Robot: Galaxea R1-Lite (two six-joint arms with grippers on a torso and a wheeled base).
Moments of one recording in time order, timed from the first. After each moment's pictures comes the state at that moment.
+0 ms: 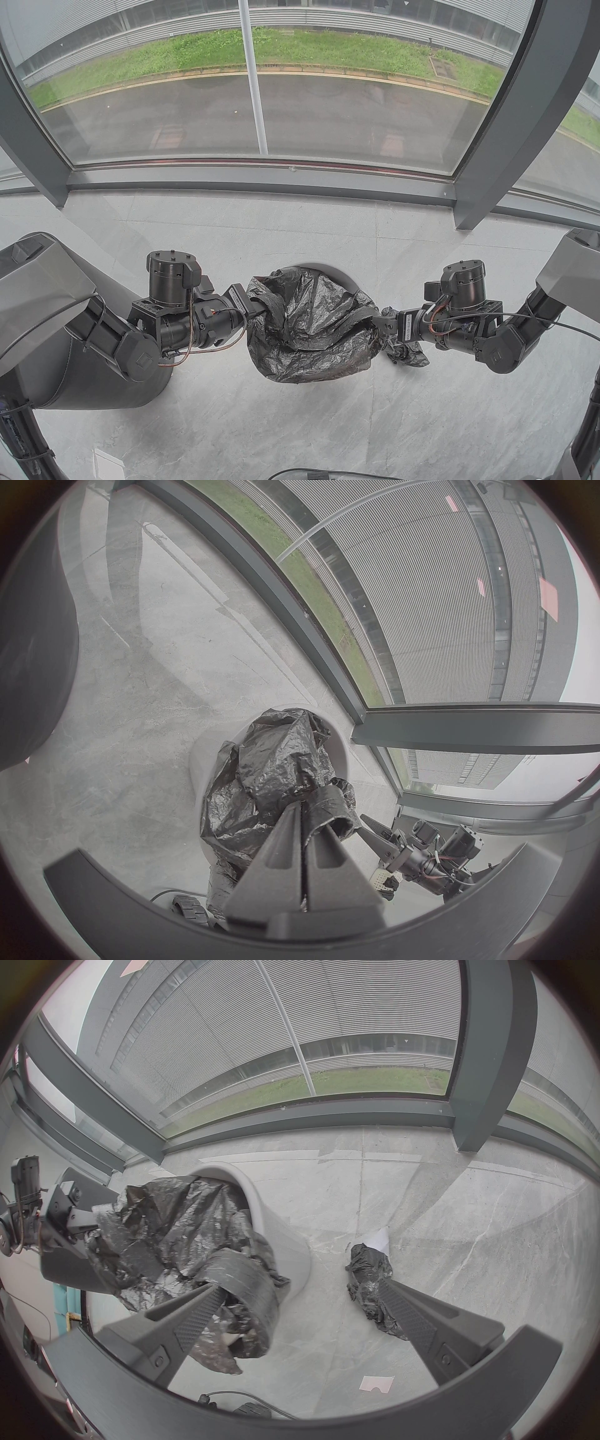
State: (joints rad) left arm -0.41 2.04 -0.82 -0.80 -0.30 -0.89; right arm 0.41 2.10 -0.76 -0.81 -0.01 0.23
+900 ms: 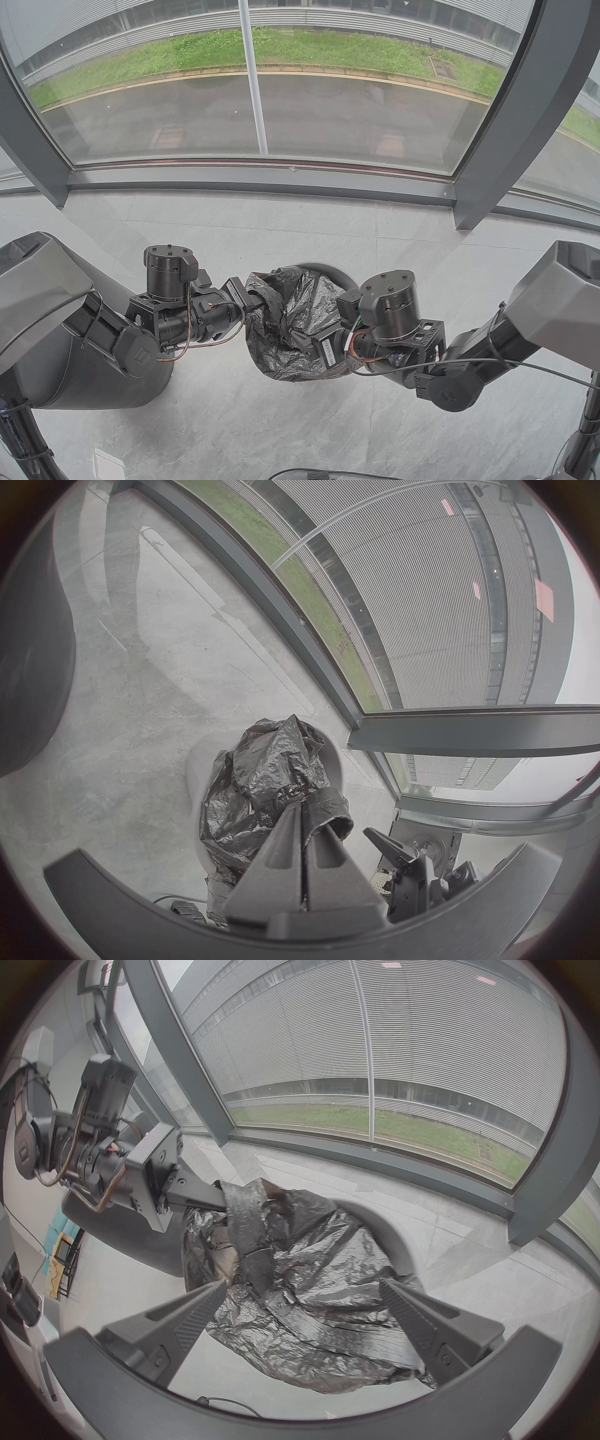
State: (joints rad) left arm -0.40 2.04 -0.84 -0.80 -0.30 -0.89; right arm 0.76 2.11 -0.92 -0.78 -0.22 0.01
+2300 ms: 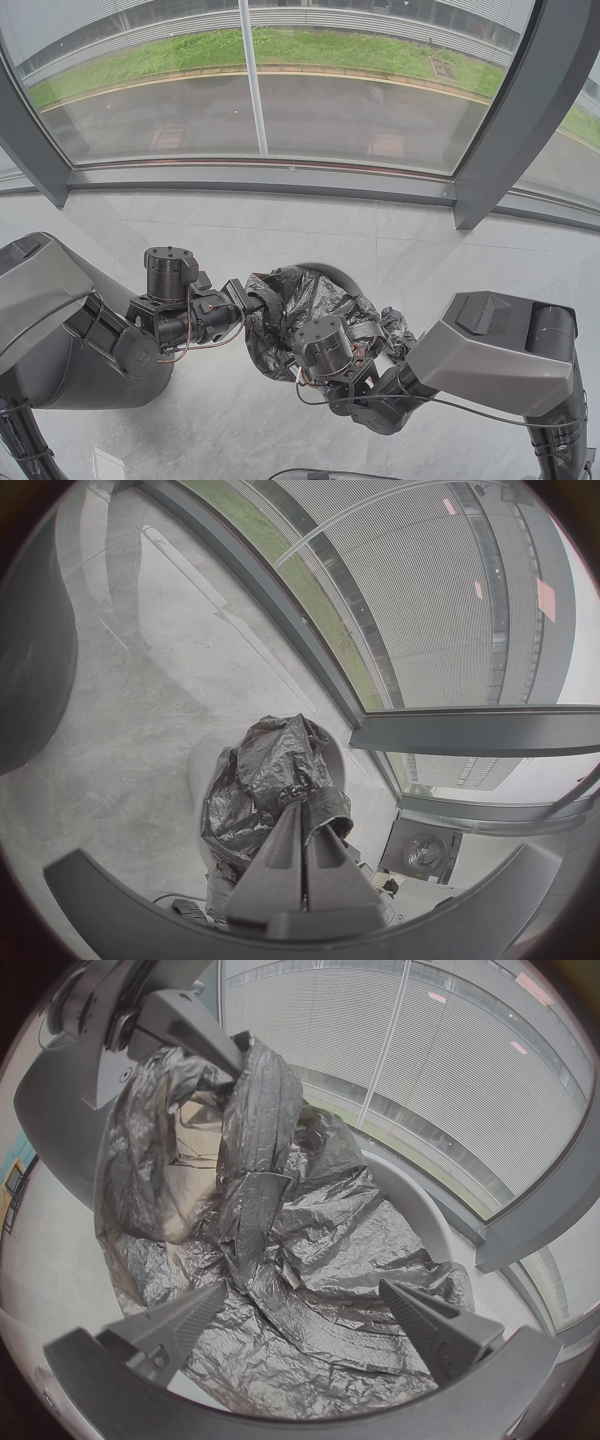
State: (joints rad) left arm -0.40 2.04 -0.83 -0.80 -0.30 -0.89; right arm 0.85 2.42 -1.13 -0.81 -0.54 -0.19
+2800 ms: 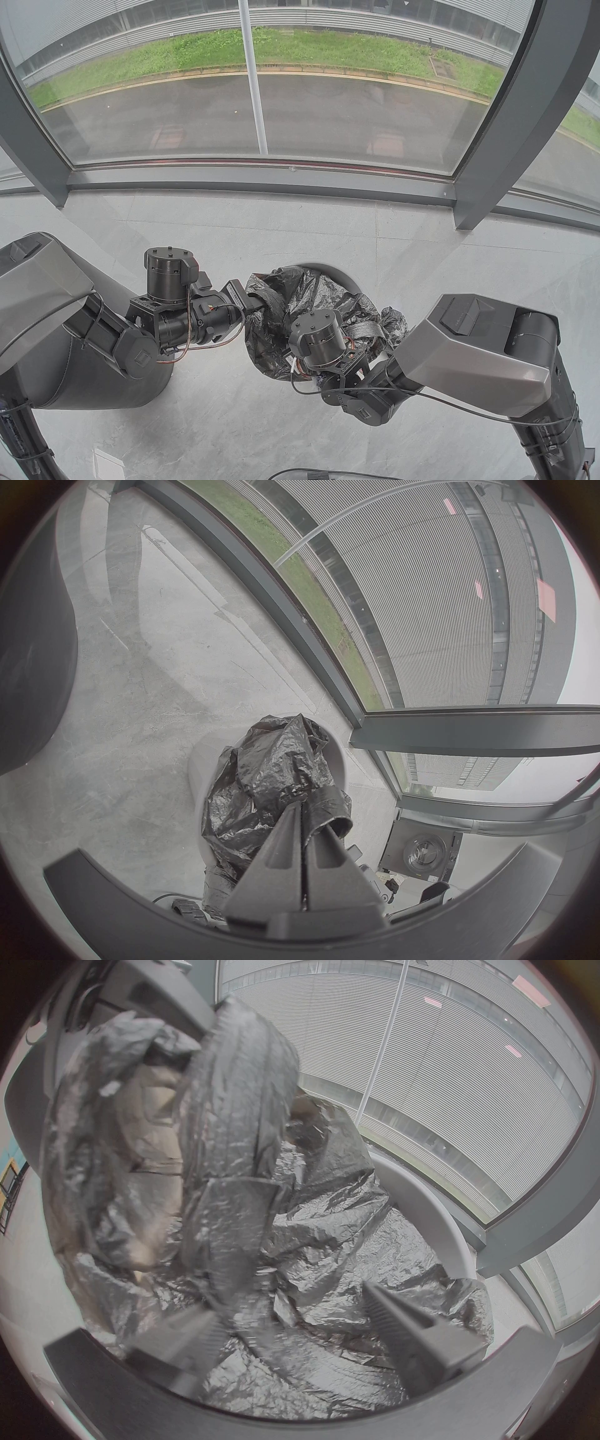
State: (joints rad) left arm -0.40 2.04 -0.83 -0.80 -0.30 -0.89; right arm 0.83 2.49 -1.25 -0.81 -0.54 -0.22
